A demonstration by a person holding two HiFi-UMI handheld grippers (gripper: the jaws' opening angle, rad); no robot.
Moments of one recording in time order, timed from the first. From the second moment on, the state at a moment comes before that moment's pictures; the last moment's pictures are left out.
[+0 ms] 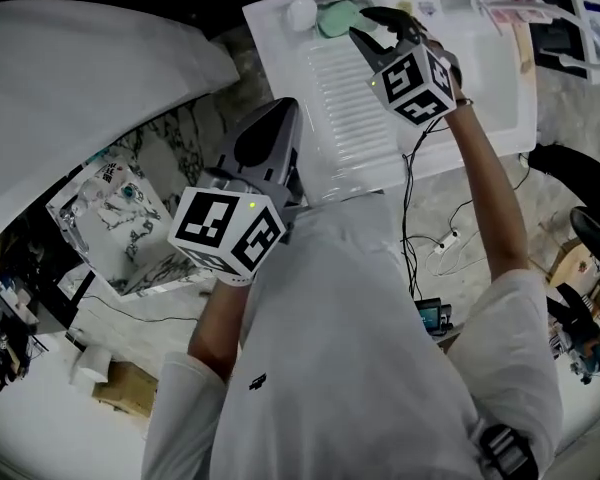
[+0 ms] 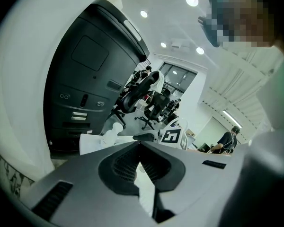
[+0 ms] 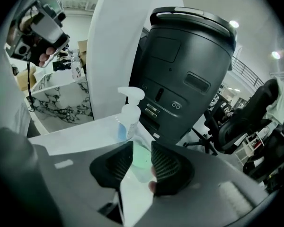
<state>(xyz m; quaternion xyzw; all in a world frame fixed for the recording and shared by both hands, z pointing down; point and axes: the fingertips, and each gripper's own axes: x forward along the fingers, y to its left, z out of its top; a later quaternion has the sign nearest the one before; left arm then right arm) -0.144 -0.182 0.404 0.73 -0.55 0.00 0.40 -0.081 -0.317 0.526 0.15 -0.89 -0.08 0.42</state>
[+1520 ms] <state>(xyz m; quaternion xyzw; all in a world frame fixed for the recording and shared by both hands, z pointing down) -0.147 -0.100 0.330 0.78 -0.53 -0.03 0.32 -0.049 -0.170 0.328 0.36 -0.91 0.04 0.20</state>
